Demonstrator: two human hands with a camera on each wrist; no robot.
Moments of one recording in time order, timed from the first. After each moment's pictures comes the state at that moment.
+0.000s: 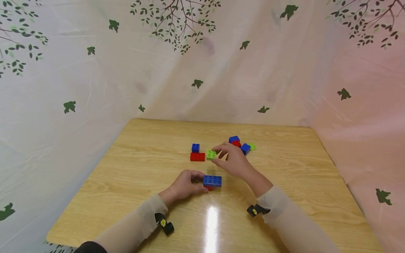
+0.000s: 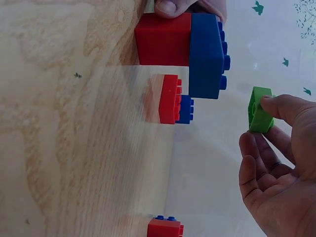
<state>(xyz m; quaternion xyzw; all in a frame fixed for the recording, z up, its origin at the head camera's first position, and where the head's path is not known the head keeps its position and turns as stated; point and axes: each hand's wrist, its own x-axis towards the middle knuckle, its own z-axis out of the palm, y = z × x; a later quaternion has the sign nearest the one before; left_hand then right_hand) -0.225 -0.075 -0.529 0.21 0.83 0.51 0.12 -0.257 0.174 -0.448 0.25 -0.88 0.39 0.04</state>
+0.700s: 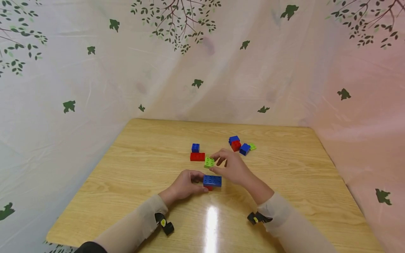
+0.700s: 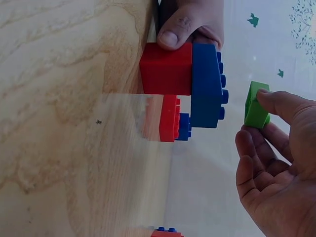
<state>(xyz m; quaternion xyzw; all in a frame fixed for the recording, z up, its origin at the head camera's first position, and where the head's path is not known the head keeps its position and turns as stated) -0.226 -0.076 -0.530 0.21 0.82 0.51 0.12 -0.239 0.168 -0.454 0.26 -0.87 0.41 0.02</state>
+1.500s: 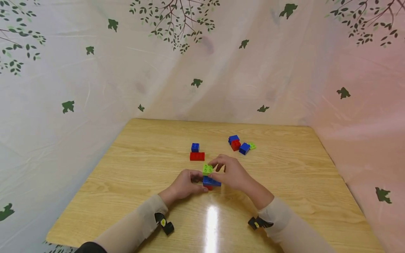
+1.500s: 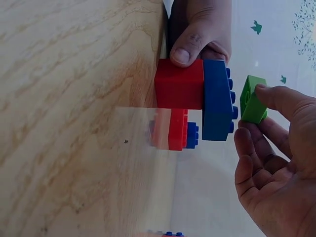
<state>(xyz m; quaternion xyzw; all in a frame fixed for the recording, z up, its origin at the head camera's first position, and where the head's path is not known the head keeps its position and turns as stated) -0.227 -0.076 -0.531 0.23 0.83 0.50 0.11 -0.226 0.168 -0.462 0.27 -0.87 0.41 -0.01</state>
